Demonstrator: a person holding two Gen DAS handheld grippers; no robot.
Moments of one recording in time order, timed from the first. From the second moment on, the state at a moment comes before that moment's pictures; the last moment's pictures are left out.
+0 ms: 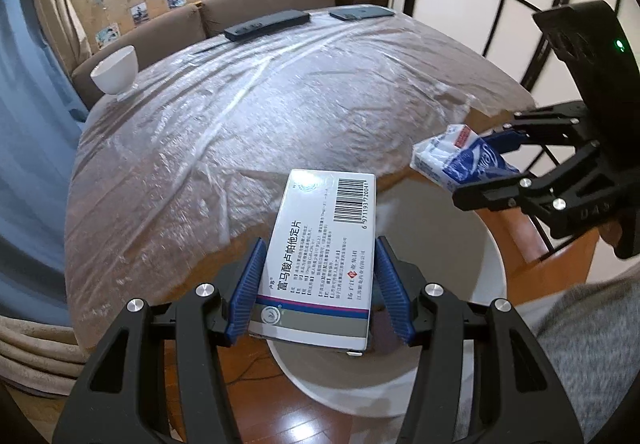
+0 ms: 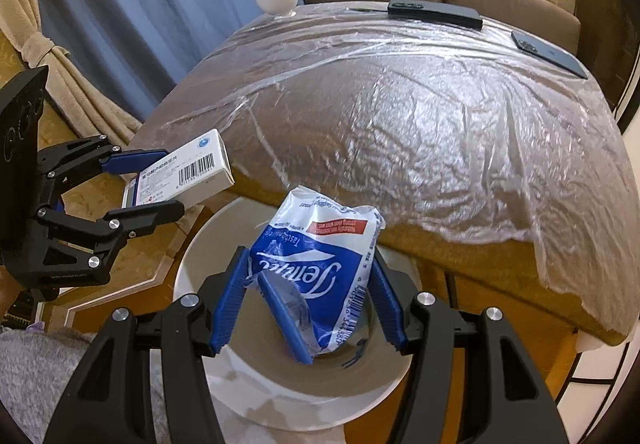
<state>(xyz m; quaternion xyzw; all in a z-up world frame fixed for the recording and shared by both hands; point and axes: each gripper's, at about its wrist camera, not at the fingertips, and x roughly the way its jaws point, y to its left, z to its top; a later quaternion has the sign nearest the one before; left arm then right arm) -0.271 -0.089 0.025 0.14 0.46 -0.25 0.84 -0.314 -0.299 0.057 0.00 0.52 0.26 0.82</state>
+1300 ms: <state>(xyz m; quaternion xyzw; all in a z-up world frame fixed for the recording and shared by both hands) -0.277 -0.111 -0.073 0.18 0.54 -0.26 0.78 -0.313 -0.282 -0.035 -0.02 0.59 0.24 0.77</state>
